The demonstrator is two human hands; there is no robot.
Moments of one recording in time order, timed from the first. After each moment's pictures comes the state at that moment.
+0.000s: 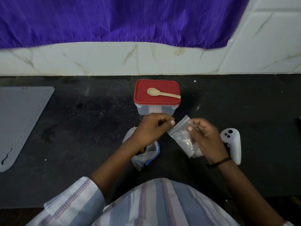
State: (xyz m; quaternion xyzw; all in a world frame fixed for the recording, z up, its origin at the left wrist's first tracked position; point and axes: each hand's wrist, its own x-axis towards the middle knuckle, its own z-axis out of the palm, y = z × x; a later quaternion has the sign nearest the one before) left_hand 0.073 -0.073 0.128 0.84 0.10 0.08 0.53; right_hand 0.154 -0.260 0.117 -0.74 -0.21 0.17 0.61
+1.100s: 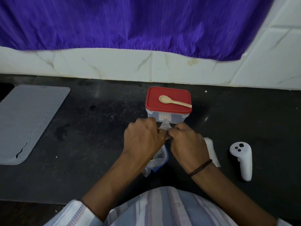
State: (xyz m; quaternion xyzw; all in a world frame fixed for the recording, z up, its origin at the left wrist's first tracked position) left_hand 0.029 -0.075 0.184 0.93 0.31 0.12 0.16; right_hand 0.109 -0.188 0.151 -0.87 -0.45 -0.03 0.19
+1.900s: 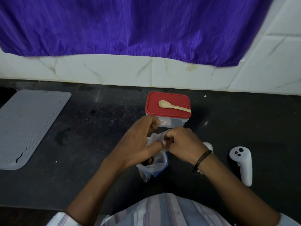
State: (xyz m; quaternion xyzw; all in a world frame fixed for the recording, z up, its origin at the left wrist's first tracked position) left_hand 0.007 -0.045 0.172 0.90 0.12 0.13 0.40; right_hand 0.122 -0.176 0.186 -0.85 -0.42 0.23 0.23
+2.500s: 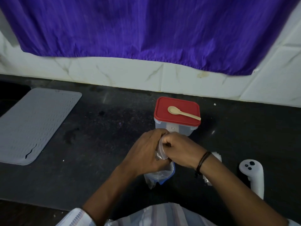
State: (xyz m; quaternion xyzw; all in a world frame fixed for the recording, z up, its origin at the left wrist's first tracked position) left_hand 0.011 -0.045 0.138 0.91 0.07 0.22 0.35; right_hand 0.118 -0.146 0.188 -0.79 -0.49 0.30 0.21
